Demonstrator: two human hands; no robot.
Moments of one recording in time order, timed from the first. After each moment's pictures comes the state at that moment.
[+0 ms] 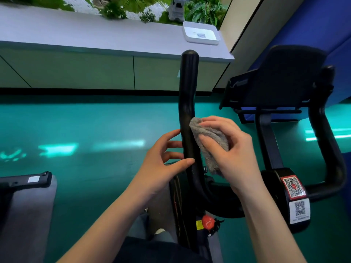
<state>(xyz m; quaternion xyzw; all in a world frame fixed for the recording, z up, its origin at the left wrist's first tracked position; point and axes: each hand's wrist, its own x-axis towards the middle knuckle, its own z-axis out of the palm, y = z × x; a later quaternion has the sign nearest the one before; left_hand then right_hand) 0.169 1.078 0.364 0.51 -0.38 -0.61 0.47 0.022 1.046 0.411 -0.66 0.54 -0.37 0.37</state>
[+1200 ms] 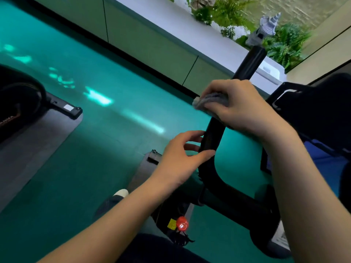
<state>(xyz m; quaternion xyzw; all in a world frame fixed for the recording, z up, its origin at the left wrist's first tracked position) 0.101 1.137 0.349 0.60 -0.24 -0.48 0.60 0.061 1.004 0.451 -0.95 0.25 0.00 0.19</state>
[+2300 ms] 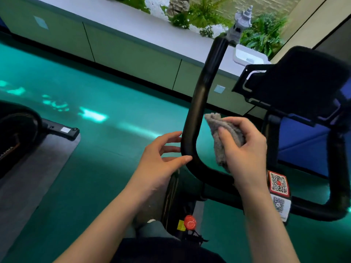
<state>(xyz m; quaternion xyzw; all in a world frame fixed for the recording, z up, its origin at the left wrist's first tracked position) 0.095 1.165 0.351 0.58 -0.27 -0.46 0.61 -0.034 1.074 0.401 -0.72 0.49 -0.37 0.33</state>
